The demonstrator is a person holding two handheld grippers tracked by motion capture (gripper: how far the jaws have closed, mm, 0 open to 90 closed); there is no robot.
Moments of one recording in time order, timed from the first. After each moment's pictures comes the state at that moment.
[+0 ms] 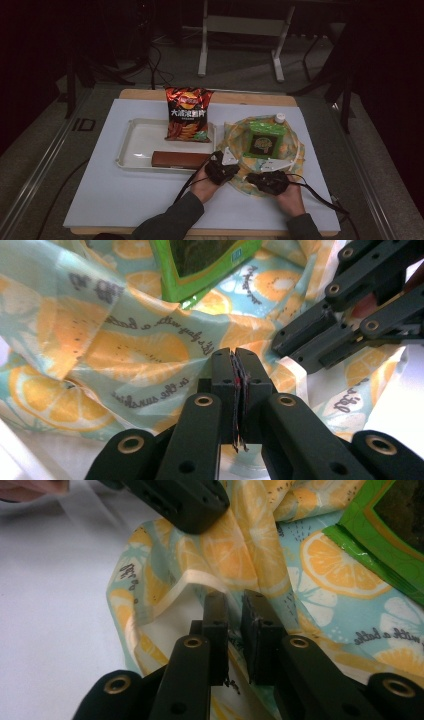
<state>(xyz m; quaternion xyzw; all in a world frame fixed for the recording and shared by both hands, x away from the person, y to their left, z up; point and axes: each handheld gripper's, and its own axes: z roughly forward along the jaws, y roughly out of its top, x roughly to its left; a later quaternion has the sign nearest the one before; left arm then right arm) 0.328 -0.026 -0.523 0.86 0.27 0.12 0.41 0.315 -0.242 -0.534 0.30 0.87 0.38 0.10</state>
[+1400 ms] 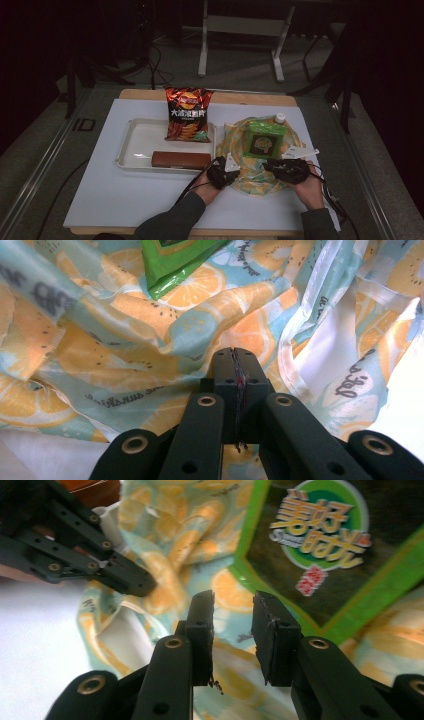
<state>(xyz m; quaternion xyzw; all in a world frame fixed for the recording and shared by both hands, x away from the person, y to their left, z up) 0.324 -0.031 -0.540 0.87 0.26 0.13 0.40 0.326 -0.284 -0.482 0.33 0.84 0.40 0.15</state>
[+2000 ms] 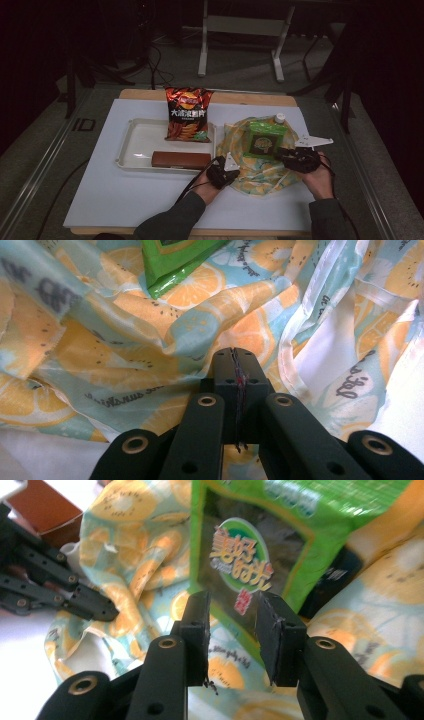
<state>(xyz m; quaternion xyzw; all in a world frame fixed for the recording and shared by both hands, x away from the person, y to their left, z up) 0.324 -0.031 -0.540 0.87 0.26 0.12 0.40 0.349 -0.311 -0.463 0.36 0.82 0.42 0.16</state>
